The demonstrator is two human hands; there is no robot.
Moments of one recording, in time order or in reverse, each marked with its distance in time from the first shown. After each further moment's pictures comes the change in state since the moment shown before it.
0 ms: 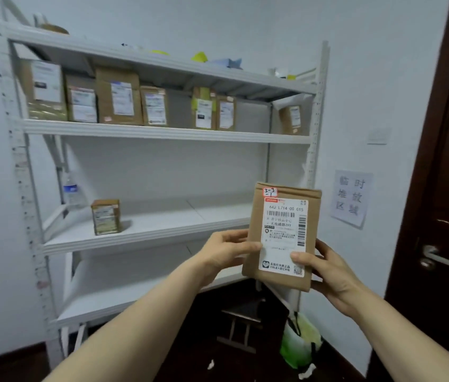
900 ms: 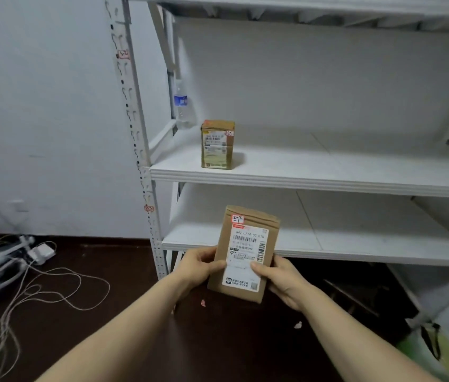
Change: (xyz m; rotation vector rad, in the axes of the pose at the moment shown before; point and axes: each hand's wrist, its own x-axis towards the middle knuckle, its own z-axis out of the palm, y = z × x) left_hand 0.043 -0.253 -0.366 0.030 0.576 -0.378; right_hand 0.270 0.304 0.335 -0.039 -0.505 0.545
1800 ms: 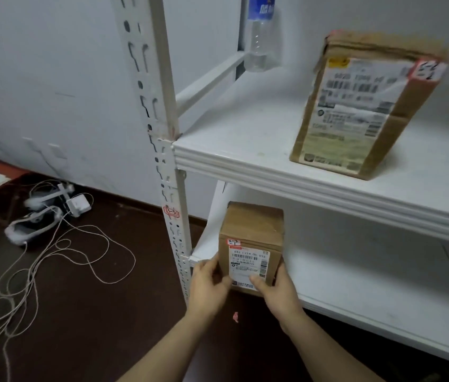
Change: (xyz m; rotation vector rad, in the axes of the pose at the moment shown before) left_hand 0.277 -0.144 -0.111 0.268 0.555 -0.115; right_hand 0.364 0.077 0.097 -0.446 -0.019 -0.051
